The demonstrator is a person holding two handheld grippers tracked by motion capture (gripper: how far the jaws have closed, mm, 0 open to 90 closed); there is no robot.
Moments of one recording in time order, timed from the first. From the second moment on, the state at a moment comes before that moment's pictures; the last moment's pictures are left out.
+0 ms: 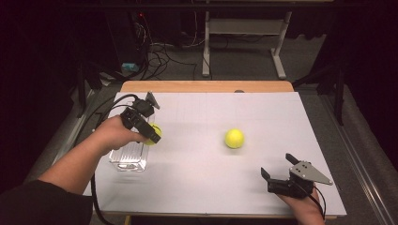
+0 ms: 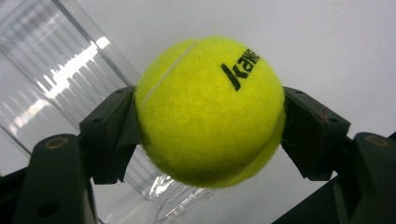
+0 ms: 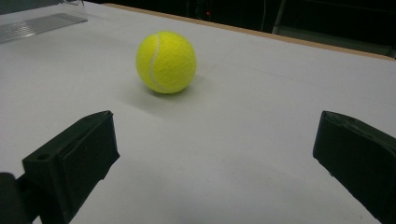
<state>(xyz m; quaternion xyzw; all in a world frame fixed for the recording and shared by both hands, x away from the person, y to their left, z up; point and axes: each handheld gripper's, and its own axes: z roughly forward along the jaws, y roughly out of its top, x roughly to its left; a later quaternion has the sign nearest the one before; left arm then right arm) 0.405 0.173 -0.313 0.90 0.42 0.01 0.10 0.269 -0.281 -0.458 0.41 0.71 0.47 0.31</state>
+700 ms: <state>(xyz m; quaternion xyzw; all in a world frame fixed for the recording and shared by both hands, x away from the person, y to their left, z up) 0.433 0.209 -0.314 0.87 0.48 0.03 0.08 0.269 -0.282 -0.458 0.41 0.71 0.47 0.31</state>
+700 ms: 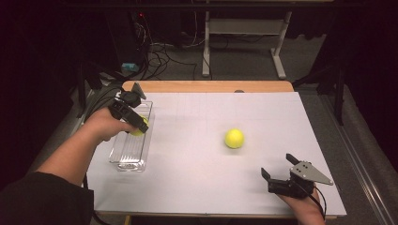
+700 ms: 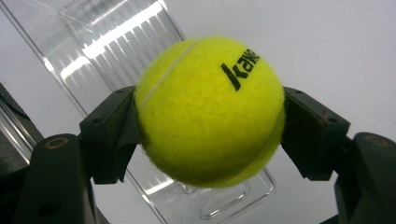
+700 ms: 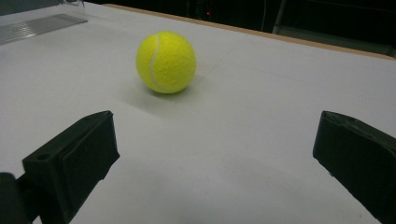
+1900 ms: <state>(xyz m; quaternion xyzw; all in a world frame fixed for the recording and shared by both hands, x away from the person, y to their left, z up) 0.479 0.225 -0.359 0.84 0.54 0.04 0.03 0.269 -0.281 -0.459 0.41 0.72 0.47 0.31</state>
